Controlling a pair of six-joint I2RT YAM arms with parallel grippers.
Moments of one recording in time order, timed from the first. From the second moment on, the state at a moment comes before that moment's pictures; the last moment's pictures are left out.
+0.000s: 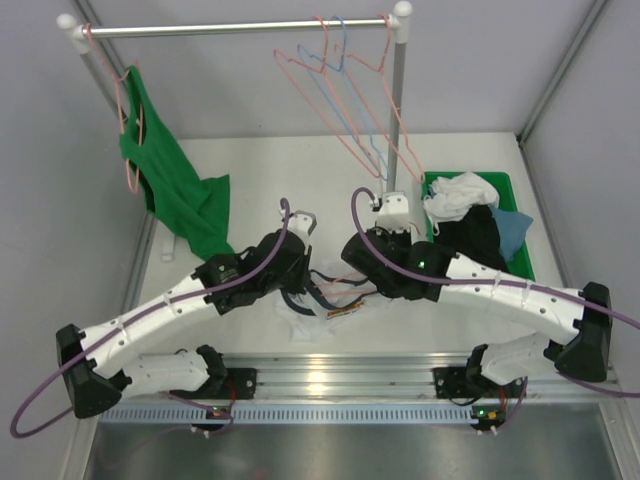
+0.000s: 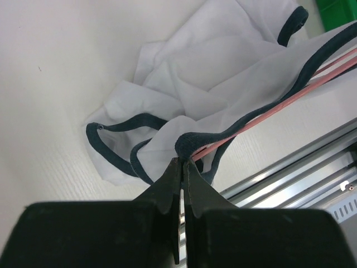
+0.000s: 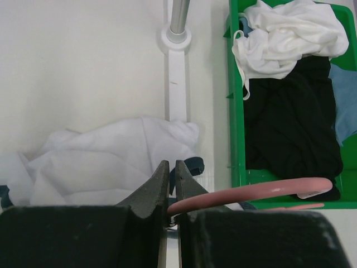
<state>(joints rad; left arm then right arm) -0.97 1.08 1.03 -0.71 -0.25 -0.51 1.13 1.32 1.22 -0.89 1.01 0.72</state>
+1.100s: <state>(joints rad) -0.97 1.16 1.13 -0.67 -0.25 -0.48 1.13 1.43 1.32 -0.77 0.94 0.67</state>
